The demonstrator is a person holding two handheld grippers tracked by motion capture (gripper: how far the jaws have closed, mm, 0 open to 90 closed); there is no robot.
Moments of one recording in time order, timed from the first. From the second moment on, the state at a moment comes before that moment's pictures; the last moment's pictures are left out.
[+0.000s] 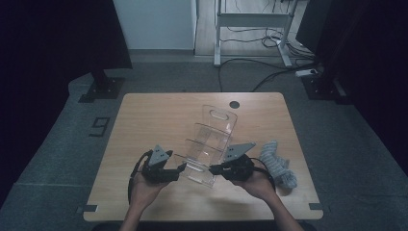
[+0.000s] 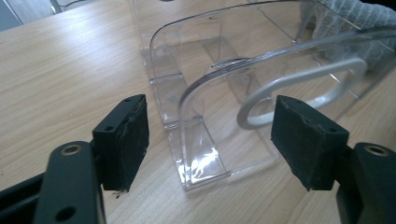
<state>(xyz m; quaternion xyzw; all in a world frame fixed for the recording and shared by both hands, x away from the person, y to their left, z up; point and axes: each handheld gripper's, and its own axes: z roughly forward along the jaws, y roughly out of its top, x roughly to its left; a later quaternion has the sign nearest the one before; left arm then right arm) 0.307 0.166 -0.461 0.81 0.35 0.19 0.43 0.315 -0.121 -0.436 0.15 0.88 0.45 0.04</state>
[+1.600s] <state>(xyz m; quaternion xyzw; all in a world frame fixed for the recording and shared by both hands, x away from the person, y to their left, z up) 0.317 0.180 -0.468 0.80 0.39 0.21 0.41 0.340 -0.263 -0.471 0.39 0.85 0.31 0.19</state>
